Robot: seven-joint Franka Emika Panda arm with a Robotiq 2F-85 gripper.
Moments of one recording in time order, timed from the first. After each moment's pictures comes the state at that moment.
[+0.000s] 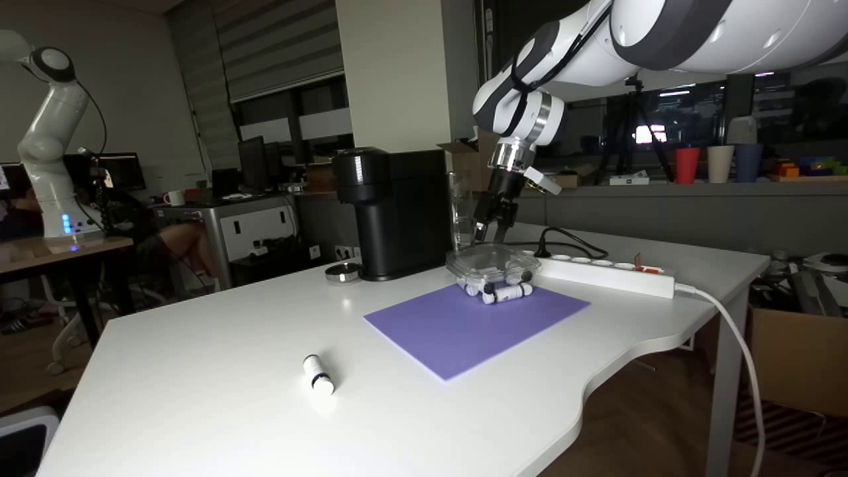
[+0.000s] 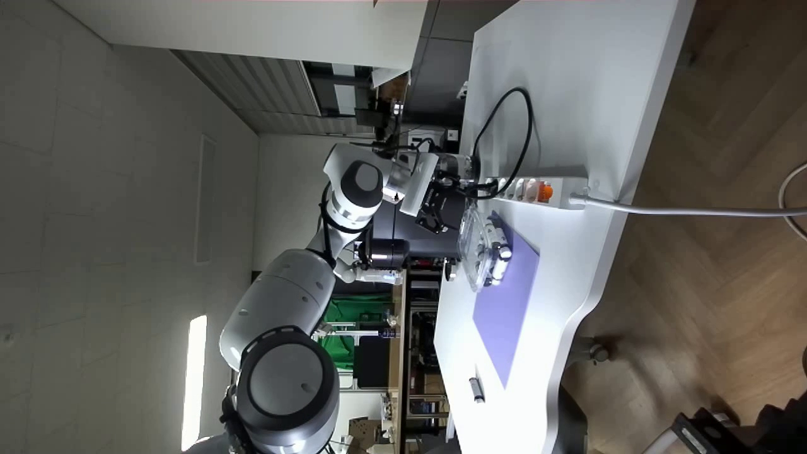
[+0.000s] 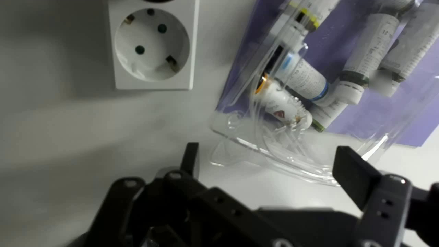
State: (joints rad) arm -0.35 1.32 0.08 -0.59 0.31 1.85 -0.84
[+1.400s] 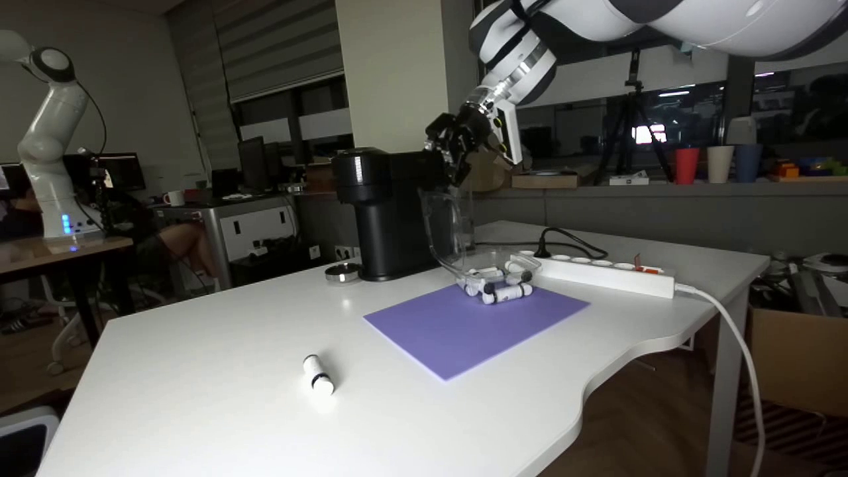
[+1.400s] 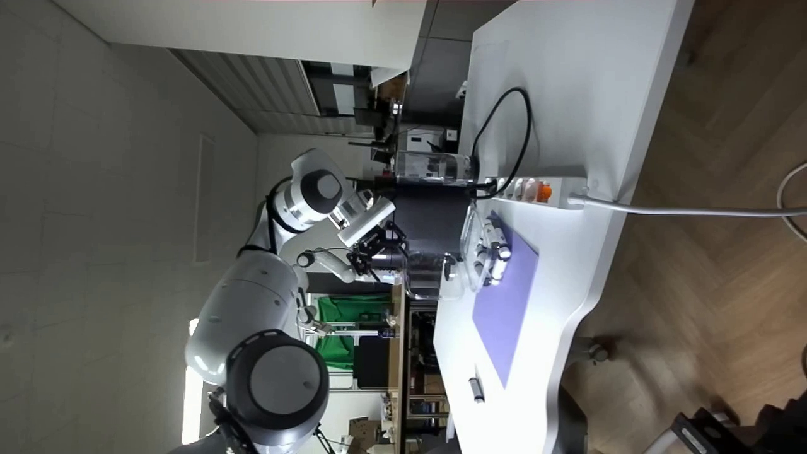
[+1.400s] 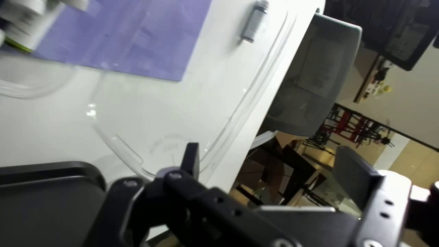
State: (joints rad) arm -0.37 1.26 0.30 -0.49 0.55 1.38 -0.73
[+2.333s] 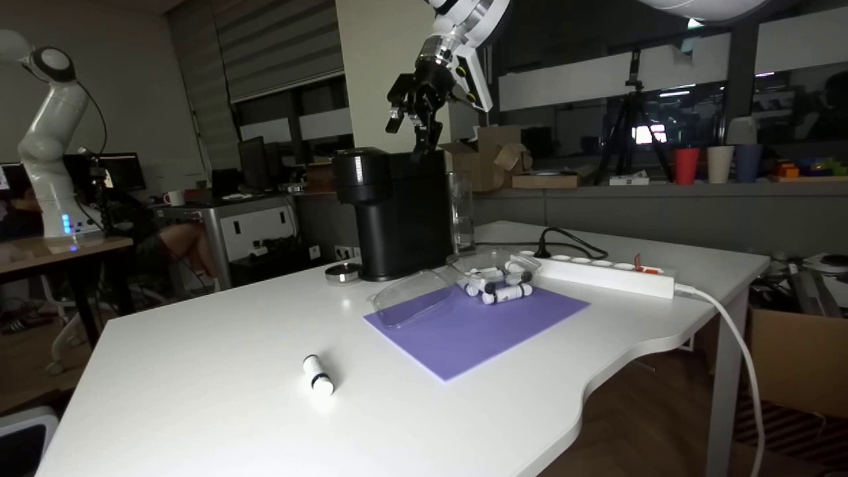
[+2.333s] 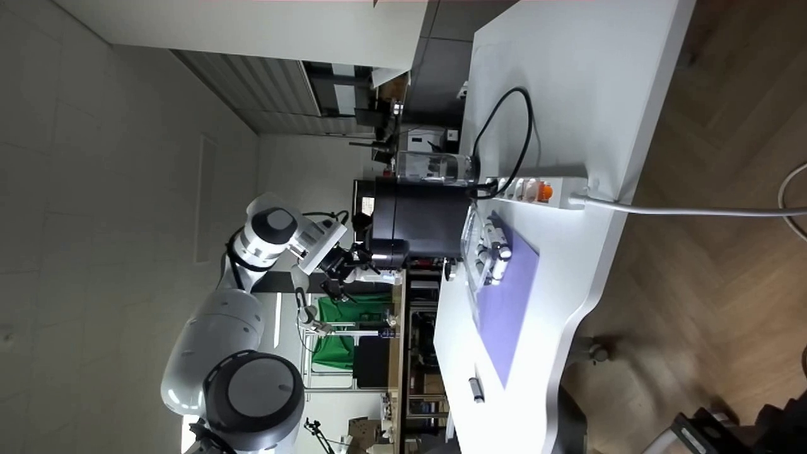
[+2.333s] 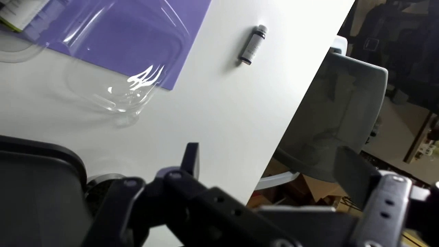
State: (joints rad) arm -0.22 1.16 0.25 -0.39 0.39 1.30 -0.63
